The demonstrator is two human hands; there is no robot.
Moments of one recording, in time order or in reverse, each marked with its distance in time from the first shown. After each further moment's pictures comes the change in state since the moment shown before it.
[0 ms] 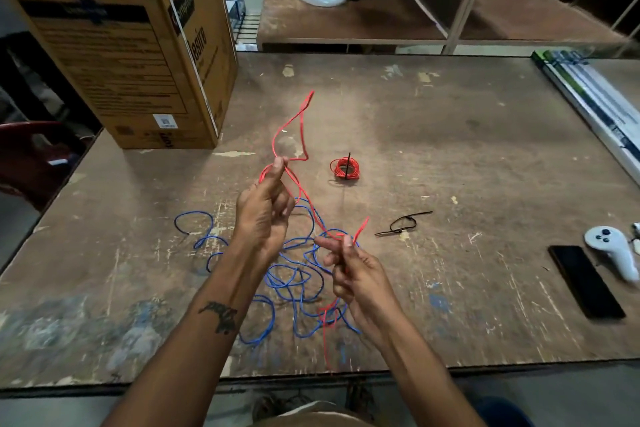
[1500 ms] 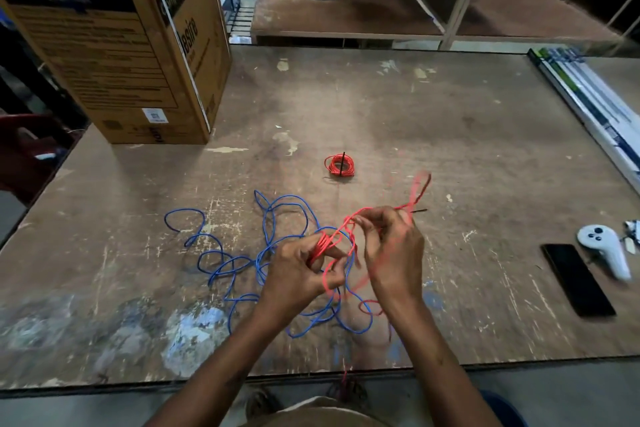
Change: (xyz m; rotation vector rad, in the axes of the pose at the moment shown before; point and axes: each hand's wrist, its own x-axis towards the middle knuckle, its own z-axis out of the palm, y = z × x) left_hand -0.074 -0.061 -0.027 1.022 -0.337 0.382; right_hand 0.013 -0.049 -0.028 -1.014 0.516 -0.643
